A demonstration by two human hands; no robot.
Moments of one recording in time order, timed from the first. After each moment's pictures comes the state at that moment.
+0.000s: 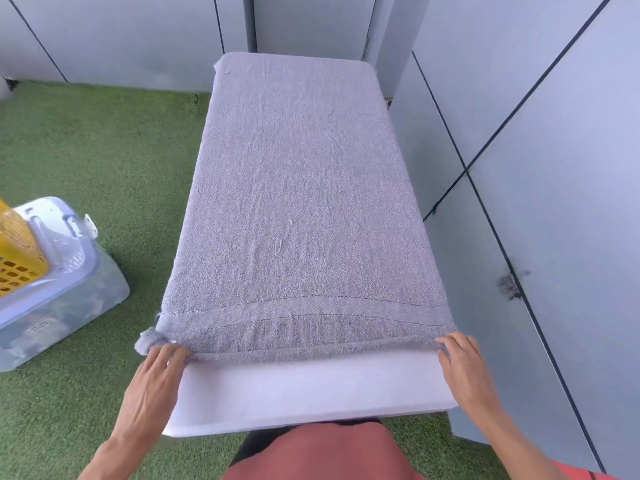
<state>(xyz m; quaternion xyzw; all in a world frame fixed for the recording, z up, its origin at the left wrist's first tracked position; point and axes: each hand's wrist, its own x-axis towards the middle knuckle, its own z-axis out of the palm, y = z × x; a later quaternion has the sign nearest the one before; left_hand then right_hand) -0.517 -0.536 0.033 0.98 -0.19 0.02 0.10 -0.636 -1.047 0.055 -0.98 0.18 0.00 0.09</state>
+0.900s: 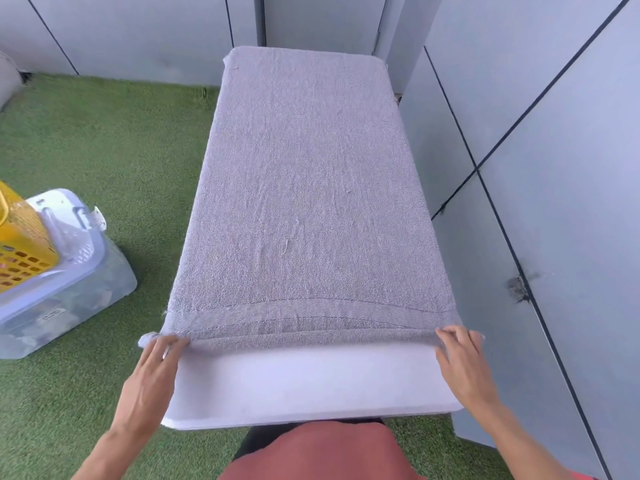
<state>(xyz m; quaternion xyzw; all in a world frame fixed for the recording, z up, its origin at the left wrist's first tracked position) -0.519 -0.530 0.041 0.98 -0.12 -0.02 0.14 -0.621 -1.046 0.049 -0.99 0.15 -0.02 0.04</state>
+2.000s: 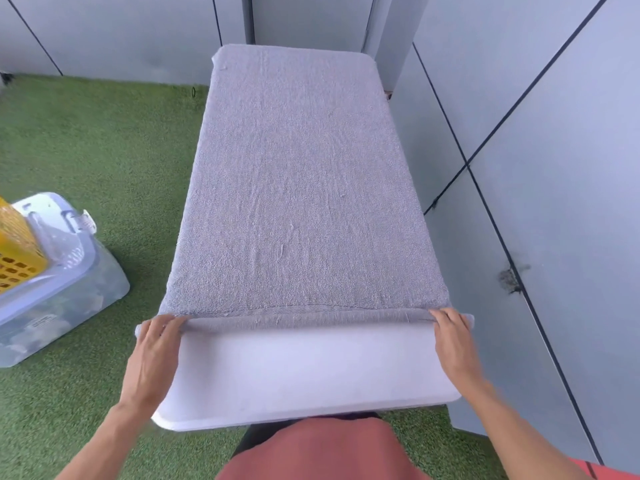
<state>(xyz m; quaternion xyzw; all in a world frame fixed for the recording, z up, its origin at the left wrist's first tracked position) -0.479 -0.540 0.028 0.98 -0.11 0.03 0.18 -0.598 -1.043 0.048 -0.97 0.22 0.00 0.10</state>
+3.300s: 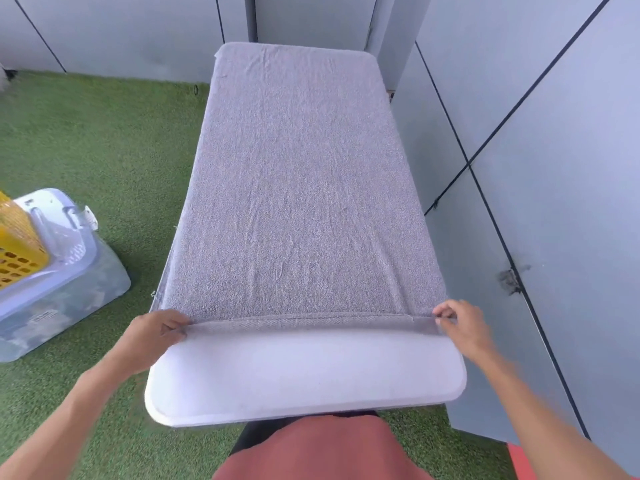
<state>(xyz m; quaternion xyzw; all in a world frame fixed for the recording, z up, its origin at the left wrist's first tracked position) -0.442 -0.532 0.073 0.93 -0.06 -0.24 0.27 -0.578 -1.079 0.078 -0.92 0.27 0.09 0.25</state>
